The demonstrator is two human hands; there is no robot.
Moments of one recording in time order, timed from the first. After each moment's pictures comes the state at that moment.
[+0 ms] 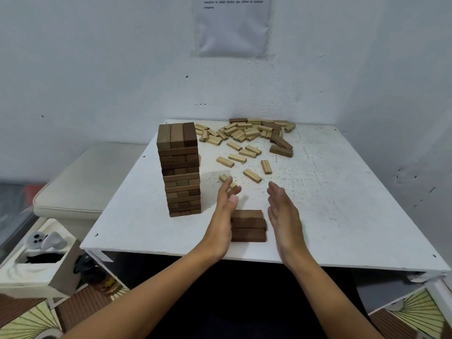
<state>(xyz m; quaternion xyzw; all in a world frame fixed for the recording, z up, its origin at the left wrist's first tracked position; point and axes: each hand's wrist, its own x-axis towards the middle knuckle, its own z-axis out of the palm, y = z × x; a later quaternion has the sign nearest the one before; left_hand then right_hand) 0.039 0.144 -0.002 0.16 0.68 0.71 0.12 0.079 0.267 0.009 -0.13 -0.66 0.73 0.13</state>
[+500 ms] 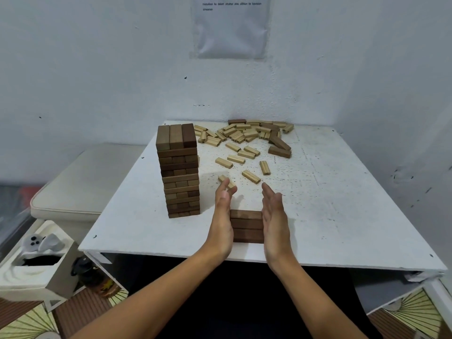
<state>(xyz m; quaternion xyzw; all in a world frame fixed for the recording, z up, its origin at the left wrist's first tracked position) 0.038 0.157 -0.008 0.09 0.64 0.76 0.08 0.079 0.247 0.000 -0.11 -0.65 0.74 0.15</state>
